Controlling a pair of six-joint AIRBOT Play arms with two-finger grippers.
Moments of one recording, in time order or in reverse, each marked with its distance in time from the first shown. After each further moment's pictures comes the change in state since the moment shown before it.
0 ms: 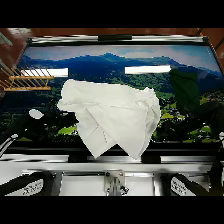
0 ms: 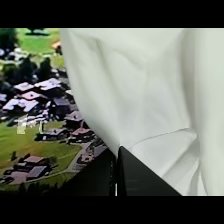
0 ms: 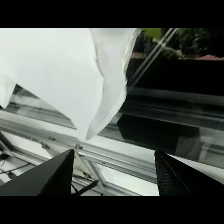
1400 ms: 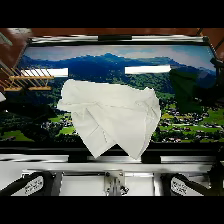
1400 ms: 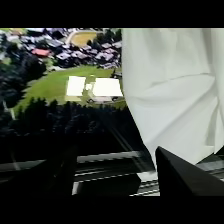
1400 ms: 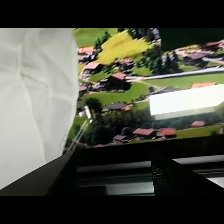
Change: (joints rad) left arm 0.269 0.116 0.262 0.303 -0.571 -0.083; right arm -0.012 -0.072 0.629 -0.335 -0.030 0.108
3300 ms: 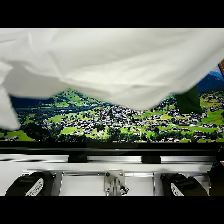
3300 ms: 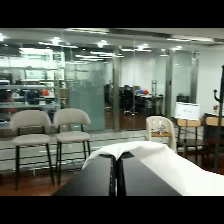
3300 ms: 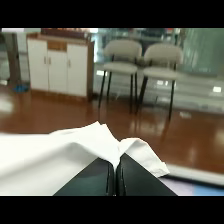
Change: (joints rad) left arm -0.219 0.364 0.990 0.057 0.566 0.117; right arm 0.487 0.448 0.523 -0.150 0.512 -0.025
